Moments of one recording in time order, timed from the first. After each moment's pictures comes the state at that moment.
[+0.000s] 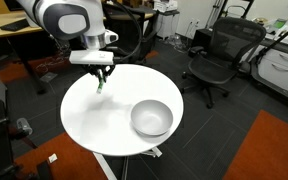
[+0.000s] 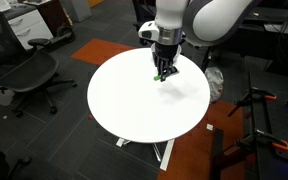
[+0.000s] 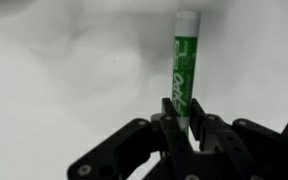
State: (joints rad) arm -0.14 0.38 0.16 -2.16 -0.08 2.59 -0.80
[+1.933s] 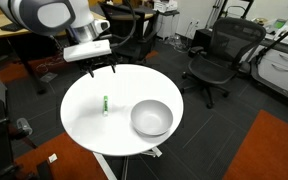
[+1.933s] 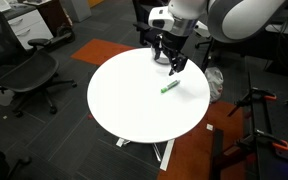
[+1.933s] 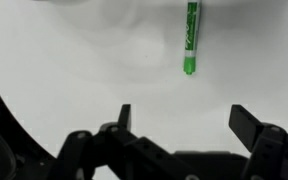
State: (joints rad) arm -0.10 0.24 0.09 -2.31 -0.20 2.76 -0.86
